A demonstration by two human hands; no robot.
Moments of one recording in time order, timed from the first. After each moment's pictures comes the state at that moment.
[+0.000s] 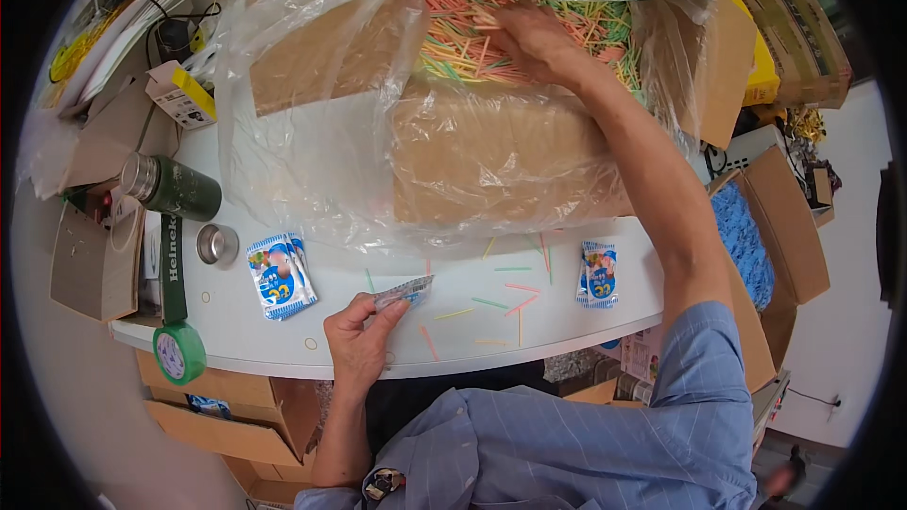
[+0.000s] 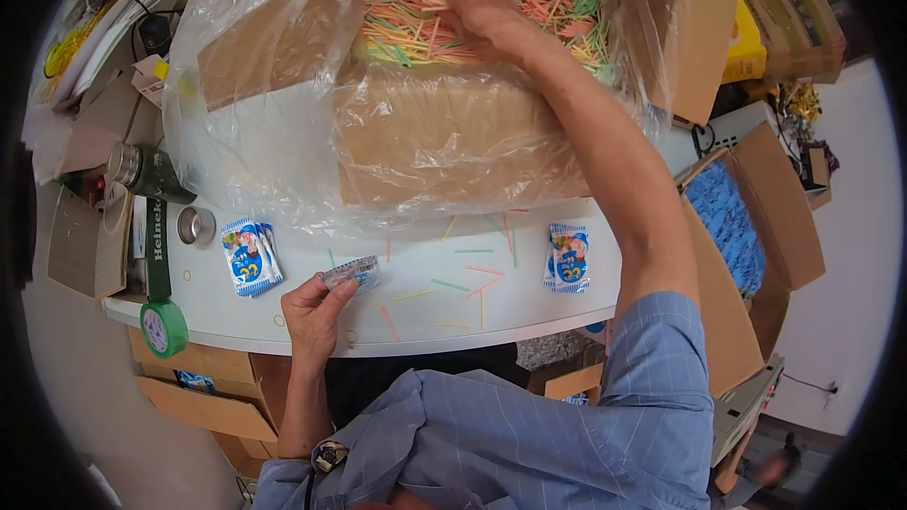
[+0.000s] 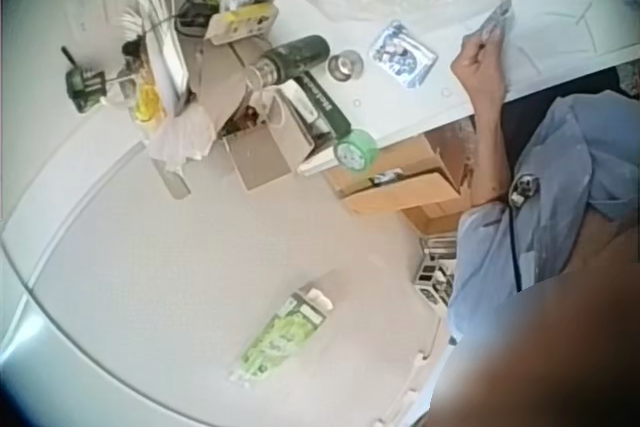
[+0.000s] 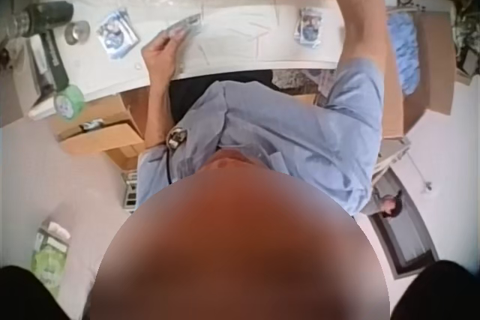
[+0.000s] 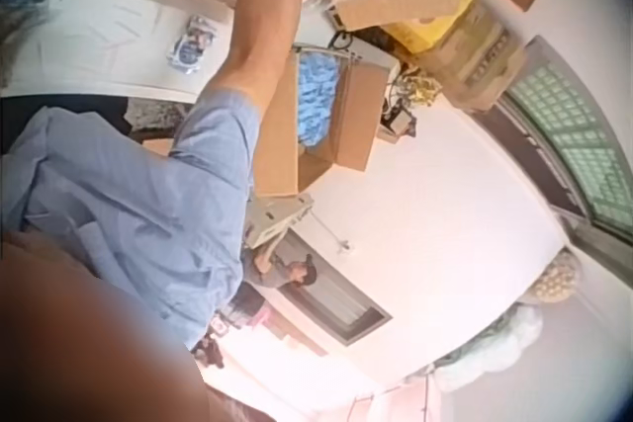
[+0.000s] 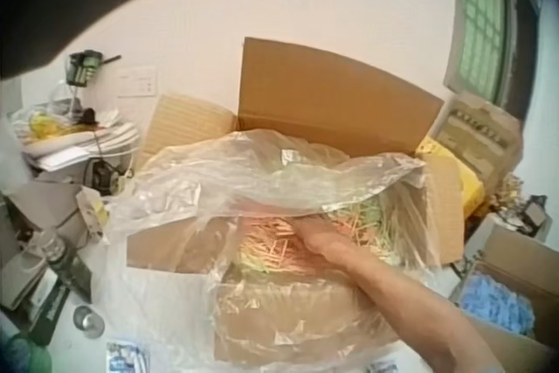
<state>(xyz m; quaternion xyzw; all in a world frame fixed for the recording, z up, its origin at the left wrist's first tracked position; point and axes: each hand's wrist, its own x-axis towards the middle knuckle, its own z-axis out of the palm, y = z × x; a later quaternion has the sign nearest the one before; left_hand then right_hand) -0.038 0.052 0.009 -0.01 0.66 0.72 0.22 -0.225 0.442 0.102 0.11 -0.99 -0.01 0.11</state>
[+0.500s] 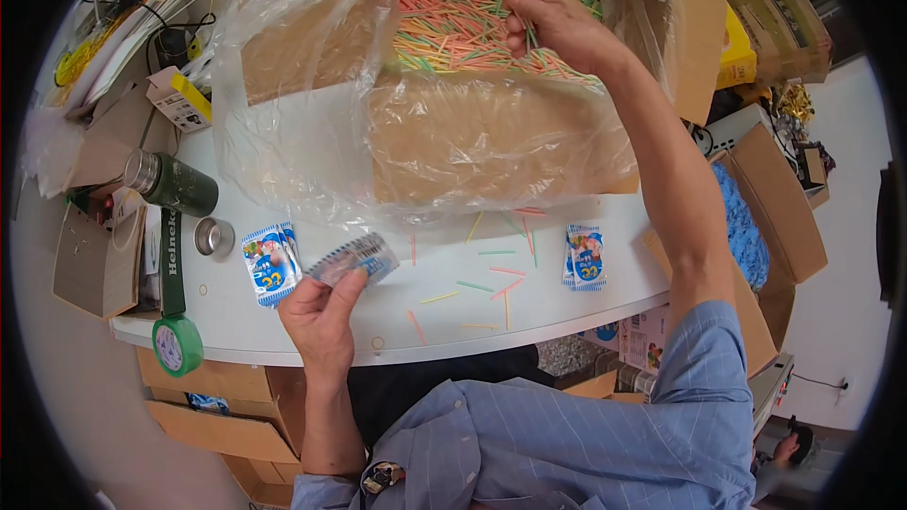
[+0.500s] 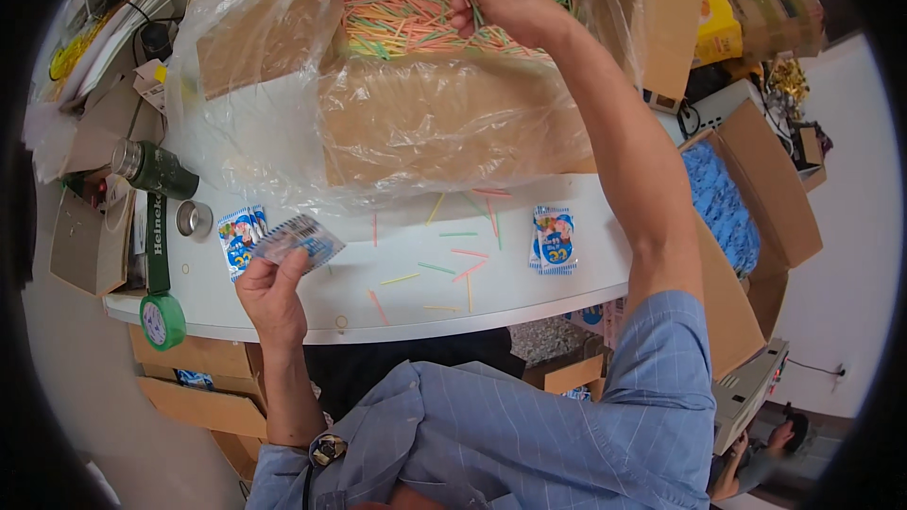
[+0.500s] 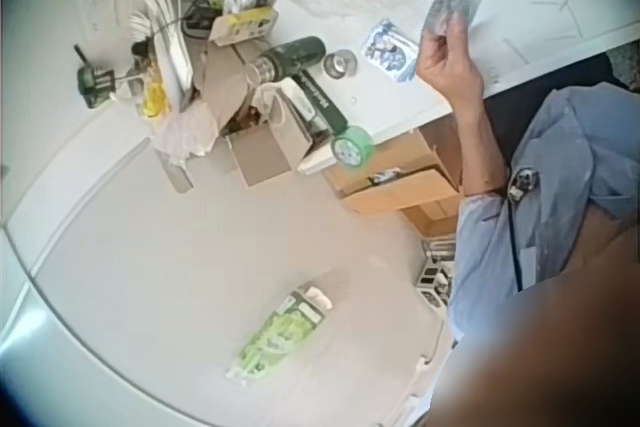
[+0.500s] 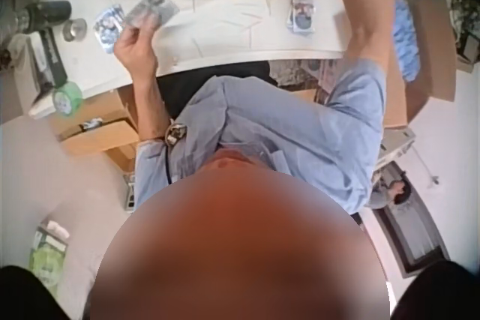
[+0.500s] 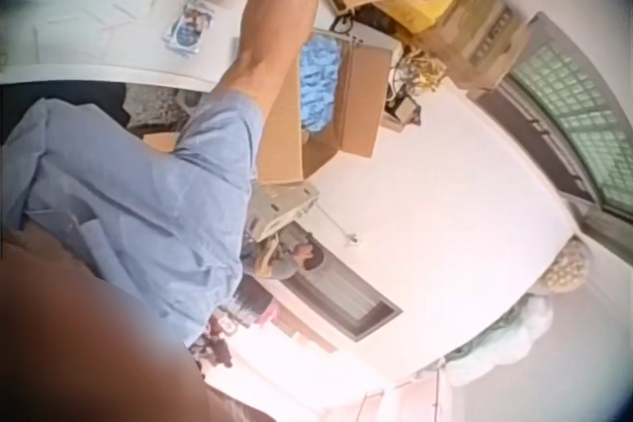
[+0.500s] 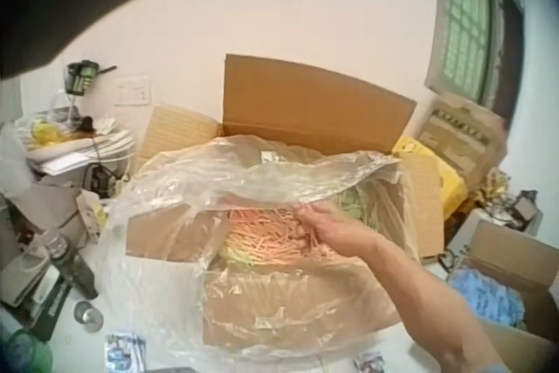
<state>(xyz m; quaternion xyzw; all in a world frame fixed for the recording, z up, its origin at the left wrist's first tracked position) -0.047 0.059 0.063 0.04 0.60 0.79 0.08 -0.174 0.447 0.163 -0.05 -0.78 0.63 -0.02</state>
